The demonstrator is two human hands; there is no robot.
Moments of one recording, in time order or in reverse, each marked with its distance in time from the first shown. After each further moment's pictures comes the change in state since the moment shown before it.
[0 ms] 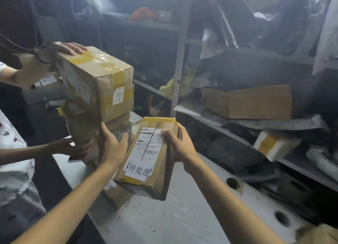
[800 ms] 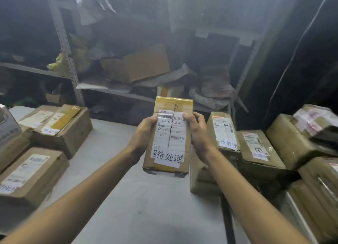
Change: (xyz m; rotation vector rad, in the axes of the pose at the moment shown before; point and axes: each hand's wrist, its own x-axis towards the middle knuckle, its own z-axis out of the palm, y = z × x) left_hand -0.250 0.101 0.104 -0.575 -1.246 0.150; right_hand -0.252 0.034 -0.190 0.109 0.668 0.007
